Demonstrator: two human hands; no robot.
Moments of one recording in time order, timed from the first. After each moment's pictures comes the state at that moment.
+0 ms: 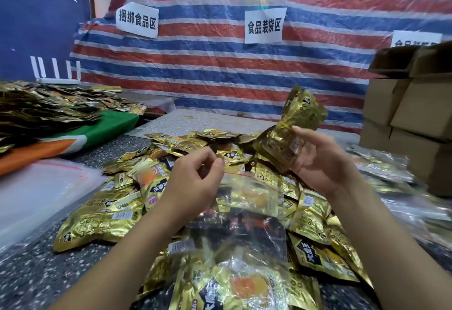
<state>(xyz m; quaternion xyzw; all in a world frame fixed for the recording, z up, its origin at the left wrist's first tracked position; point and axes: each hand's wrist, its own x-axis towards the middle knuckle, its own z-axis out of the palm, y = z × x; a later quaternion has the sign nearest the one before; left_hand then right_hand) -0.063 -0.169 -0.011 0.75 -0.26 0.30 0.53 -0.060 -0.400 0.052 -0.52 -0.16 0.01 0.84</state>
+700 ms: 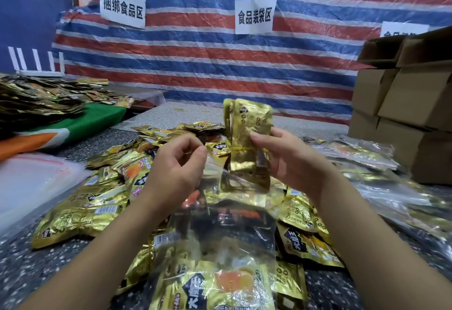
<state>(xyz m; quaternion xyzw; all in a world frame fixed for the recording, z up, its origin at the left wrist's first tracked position) -0.069 -0.170 -0.006 0.70 -0.27 0.26 0.61 -0.059 -0.385 0.040 -0.64 -0.22 0.09 0.73</state>
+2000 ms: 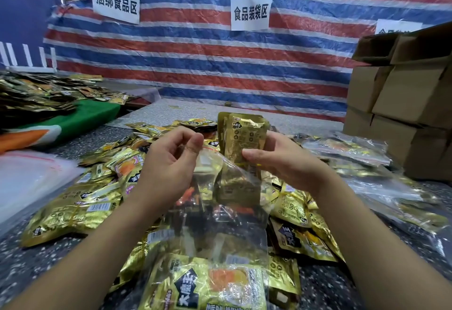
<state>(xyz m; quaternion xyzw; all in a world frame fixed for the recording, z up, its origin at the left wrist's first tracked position) -0.074 -0.175 -0.005 0.68 -0.27 0.26 0.63 -0.059 -0.400 0.032 -0.75 -0.24 0.06 0.61</state>
